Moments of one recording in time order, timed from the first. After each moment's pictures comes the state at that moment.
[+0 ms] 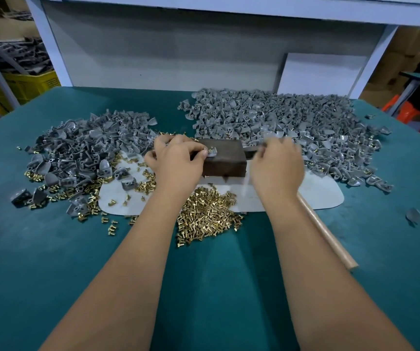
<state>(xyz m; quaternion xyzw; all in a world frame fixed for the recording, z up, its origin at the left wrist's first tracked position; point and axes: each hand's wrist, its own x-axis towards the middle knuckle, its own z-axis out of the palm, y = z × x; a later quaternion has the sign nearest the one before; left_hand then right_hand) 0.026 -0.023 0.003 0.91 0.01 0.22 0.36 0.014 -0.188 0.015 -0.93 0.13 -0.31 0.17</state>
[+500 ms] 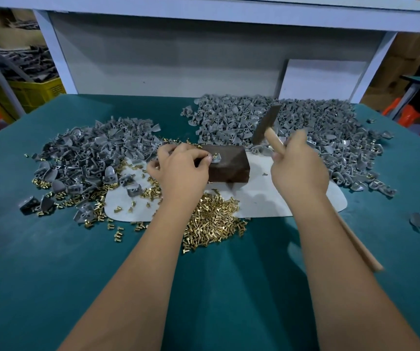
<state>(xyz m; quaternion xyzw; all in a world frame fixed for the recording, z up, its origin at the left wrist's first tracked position) 0.022 -0.029 0.002 0.90 0.05 0.25 0.35 -0.003 -0.208 0.042 -0.93 0.16 -0.25 0.21</state>
